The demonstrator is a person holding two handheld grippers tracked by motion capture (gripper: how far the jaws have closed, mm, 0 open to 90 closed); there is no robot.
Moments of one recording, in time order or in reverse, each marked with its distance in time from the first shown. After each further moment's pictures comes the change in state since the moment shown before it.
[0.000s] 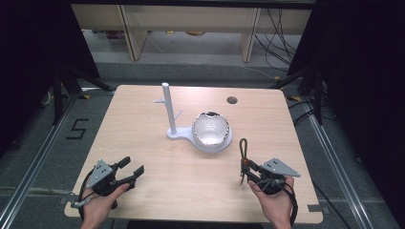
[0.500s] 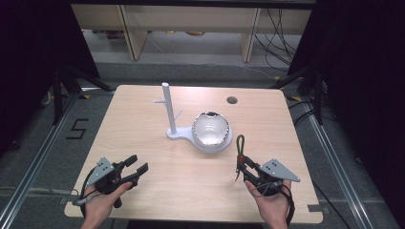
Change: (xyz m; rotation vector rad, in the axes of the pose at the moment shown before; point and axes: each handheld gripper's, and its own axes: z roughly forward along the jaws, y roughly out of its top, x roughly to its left) left arm -0.012 0.018 0.005 -0.045 -0.098 -0.019; right arm 0.013 0.004 0.000 -0.148 0.034 -0.035
